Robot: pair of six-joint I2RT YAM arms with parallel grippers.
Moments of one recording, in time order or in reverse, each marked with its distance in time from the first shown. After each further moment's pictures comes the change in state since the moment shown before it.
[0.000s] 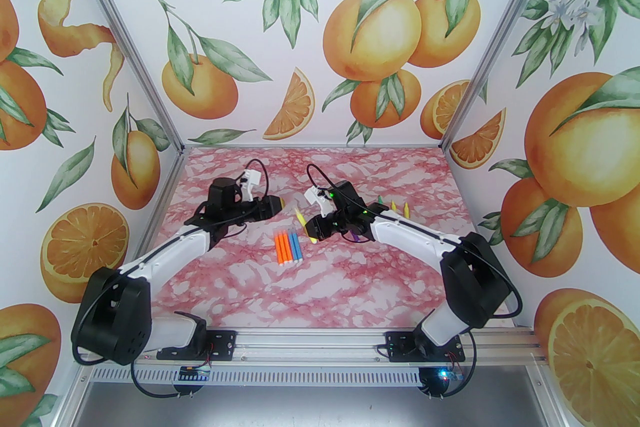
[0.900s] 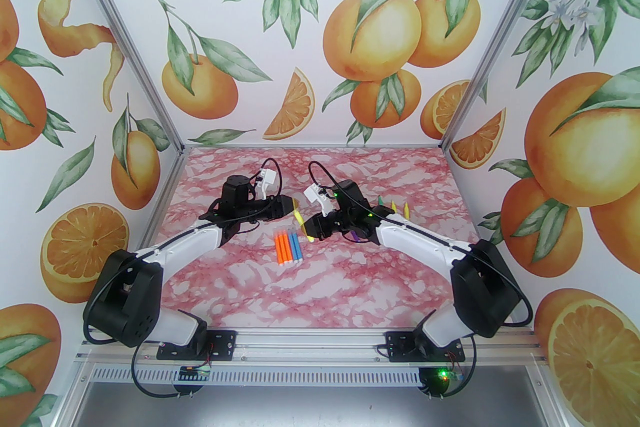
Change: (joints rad) left arm -0.071 0.081 0.042 0.101 0.071 -0.090; right arm 0.000 -0.061 -0.033 0.055 -0.050 0.003
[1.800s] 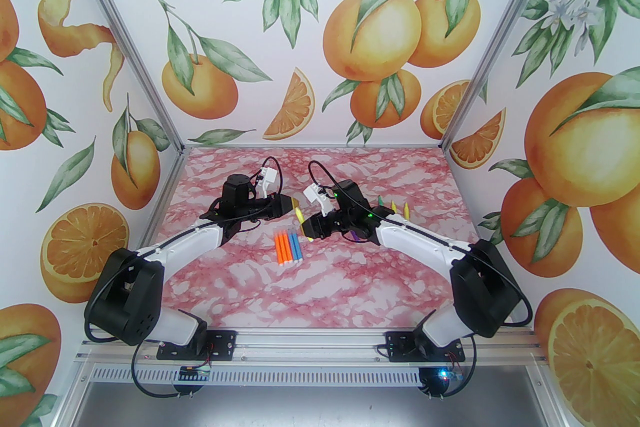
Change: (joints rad) left arm -0.001 0.005 0.006 0.030 0.013 -0.029; right arm 0.000 0.011 -0.003 0.030 -0.013 0.003
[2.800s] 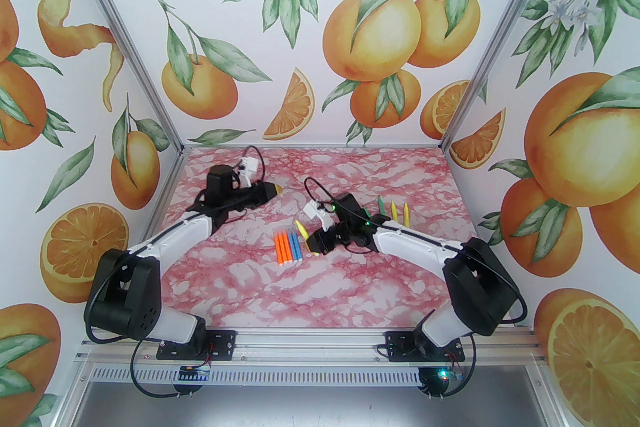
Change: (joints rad) left arm 0.190 0.009 0.091 -0.068 -0.009 0.016; right arm 0.031 -0.005 -0.126 -0.090 0.005 -0.088
